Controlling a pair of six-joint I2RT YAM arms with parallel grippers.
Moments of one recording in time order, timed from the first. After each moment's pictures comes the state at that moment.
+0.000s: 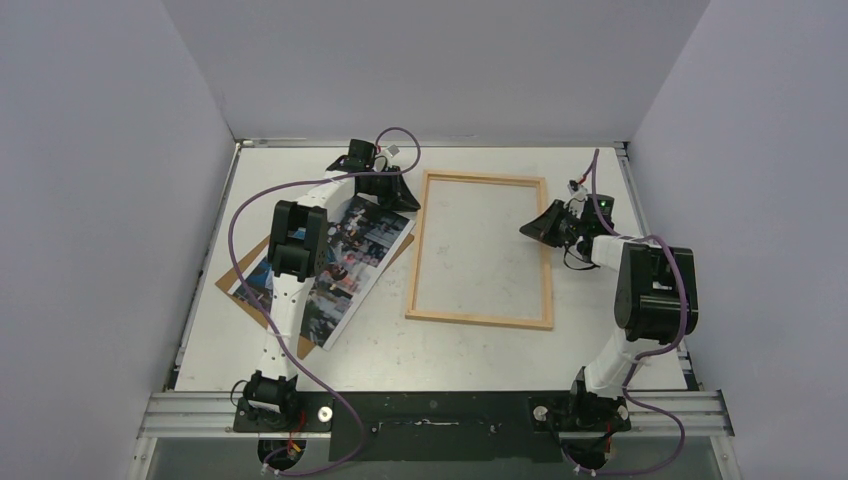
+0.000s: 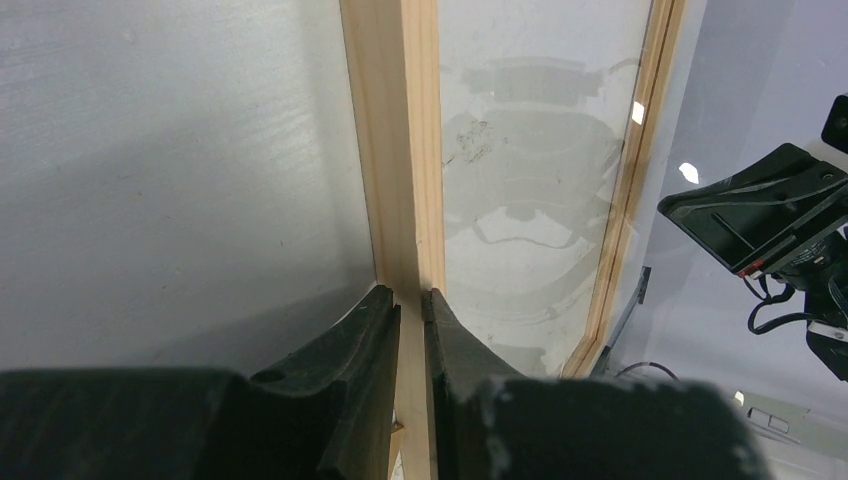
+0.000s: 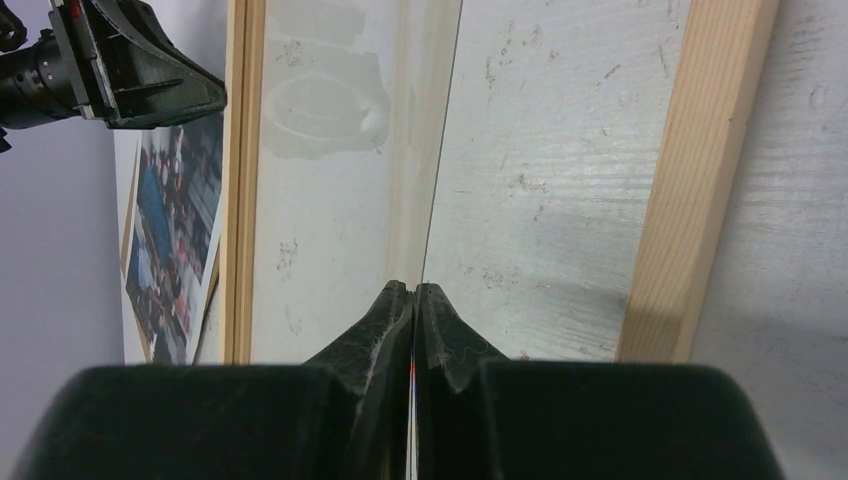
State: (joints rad) left arm -0.26 2.58 2.12 -0.46 0.77 -0.54; right arm -0.10 1.75 0.87 0.22 -0.67 0.48
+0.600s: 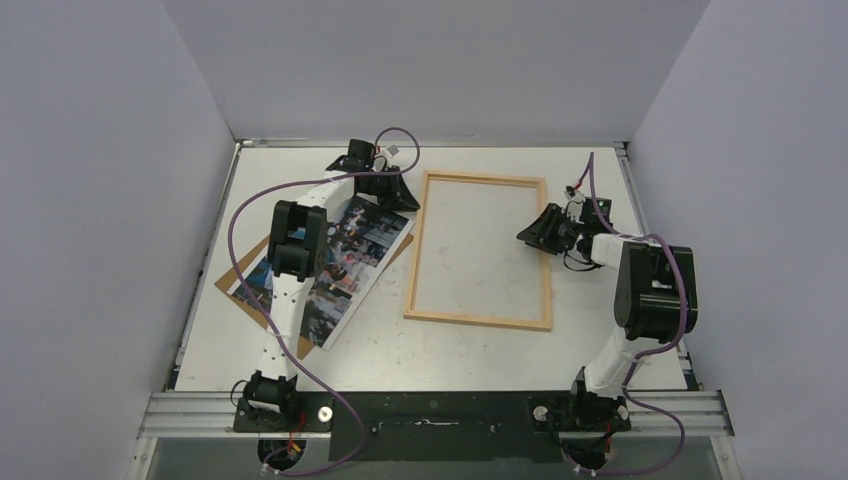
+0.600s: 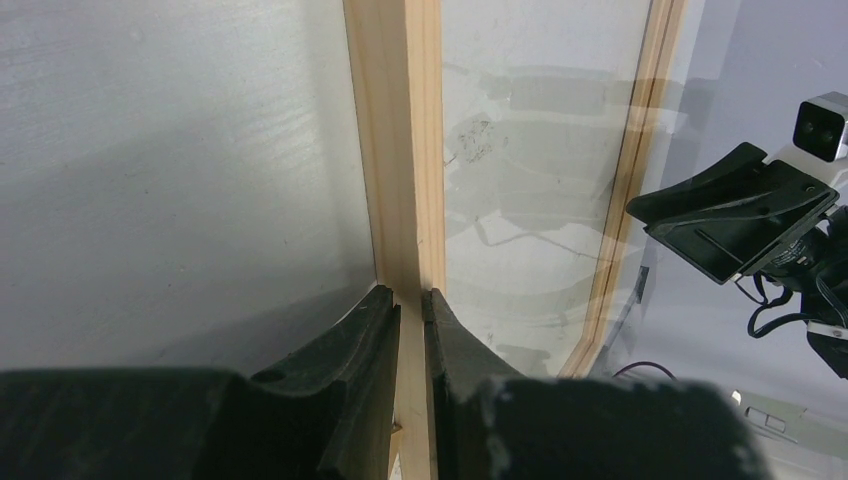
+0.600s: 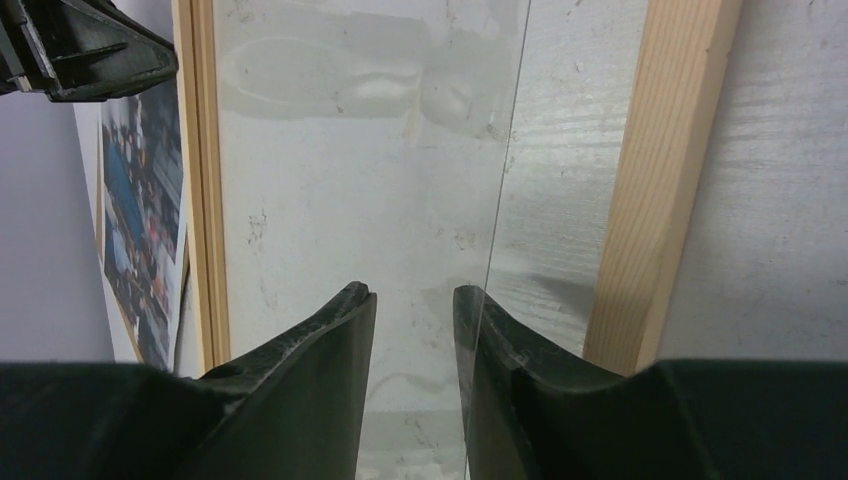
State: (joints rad) left arm -0.26 2.58 2.12 -0.46 0.78 -0.54; right arm -0.10 1.76 0.88 0.10 -0.66 0.43
